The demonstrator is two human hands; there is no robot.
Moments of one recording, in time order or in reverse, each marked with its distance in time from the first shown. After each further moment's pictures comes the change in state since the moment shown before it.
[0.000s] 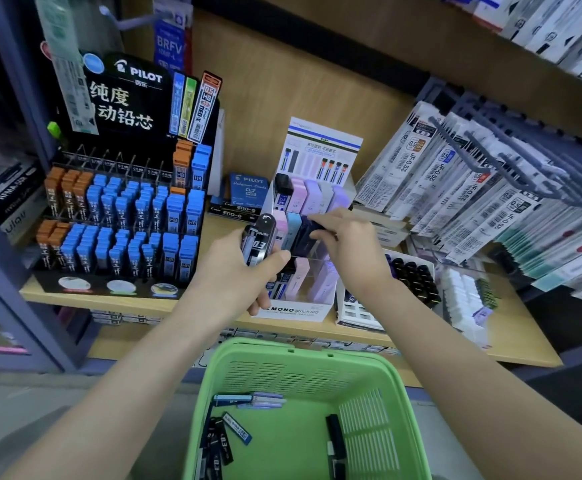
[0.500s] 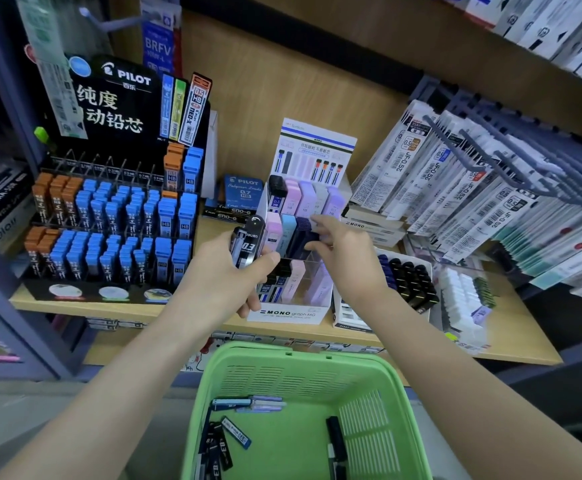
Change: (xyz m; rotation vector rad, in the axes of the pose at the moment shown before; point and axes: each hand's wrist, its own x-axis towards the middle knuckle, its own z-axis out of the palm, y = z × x) left_hand 0.002 0.000 -0.002 0.009 0.014 0.002; right_hand -0.007 0.006 0.007 0.044 -0.007 0.089
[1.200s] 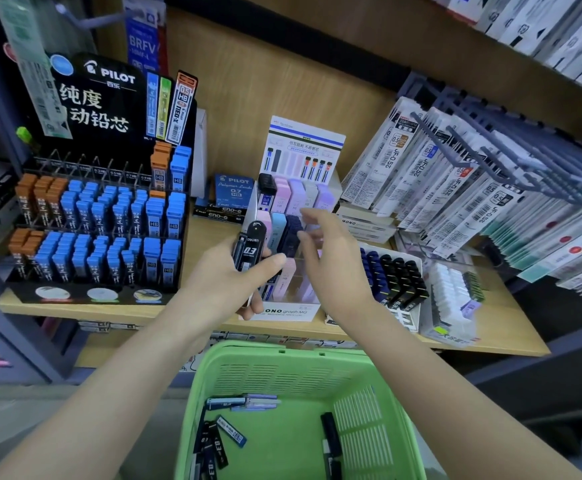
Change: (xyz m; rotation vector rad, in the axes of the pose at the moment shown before) left_hand -0.002 0.003 0.011 -0.051 -0.092 -0.057; right_hand -0.022 -0.025 -0.004 0.172 0.132 0.027
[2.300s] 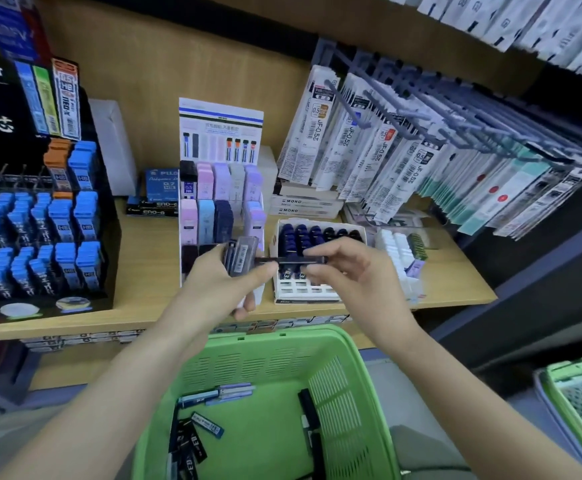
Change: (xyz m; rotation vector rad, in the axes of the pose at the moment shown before) left_hand 0.001 -0.007 0.073 -0.049 -0.081 -0.025; right_hand -0.071 0.037 -0.094 0.592 -0.043 0.256
